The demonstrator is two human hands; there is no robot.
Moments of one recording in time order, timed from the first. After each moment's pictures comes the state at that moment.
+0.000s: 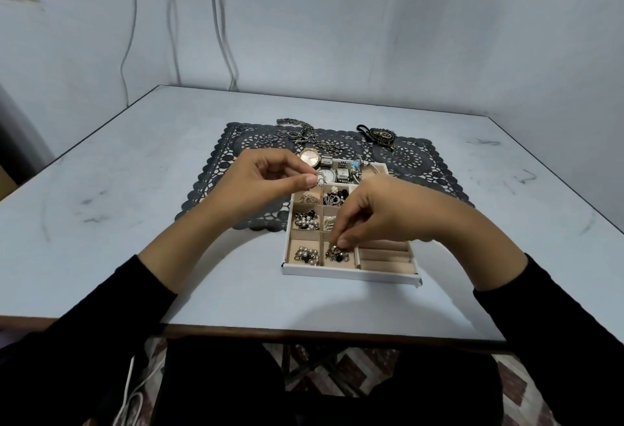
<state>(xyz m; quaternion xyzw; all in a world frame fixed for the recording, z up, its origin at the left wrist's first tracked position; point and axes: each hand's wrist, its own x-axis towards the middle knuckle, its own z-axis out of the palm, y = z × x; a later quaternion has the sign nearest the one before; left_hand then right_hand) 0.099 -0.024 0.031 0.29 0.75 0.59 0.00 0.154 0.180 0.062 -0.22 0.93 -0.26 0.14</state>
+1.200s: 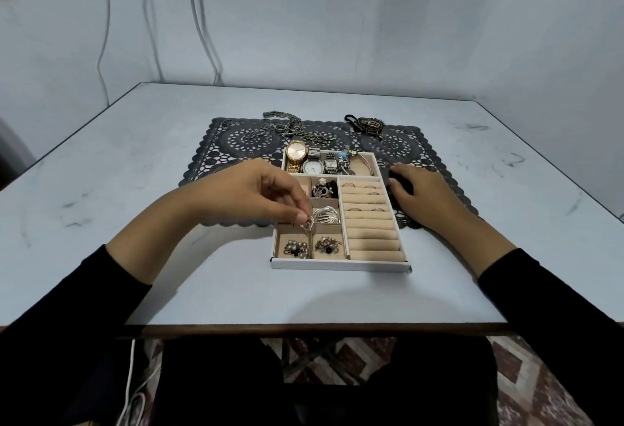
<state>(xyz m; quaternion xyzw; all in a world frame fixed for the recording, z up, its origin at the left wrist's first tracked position) 0.100 -0.031 0.048 0.35 0.81 0.40 0.25 0.125 0.268 -0.017 0.04 0.97 -0.20 -0.14</state>
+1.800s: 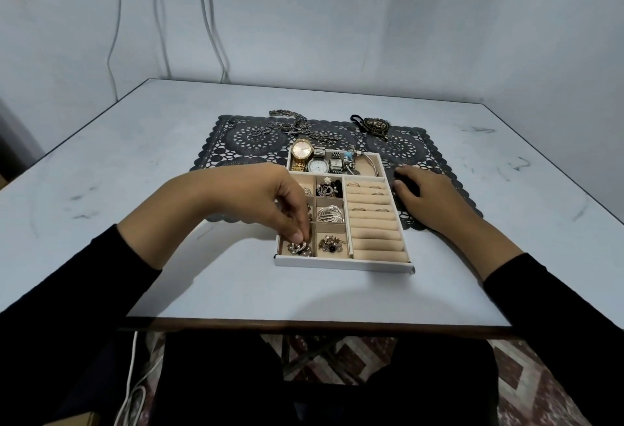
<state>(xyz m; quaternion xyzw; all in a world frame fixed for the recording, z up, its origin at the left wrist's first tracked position) 0.092 -0.029 0.051 0.42 0.84 0.22 0.27 0.125 0.272 -0.019 0.03 0.97 -0.20 -0.15</state>
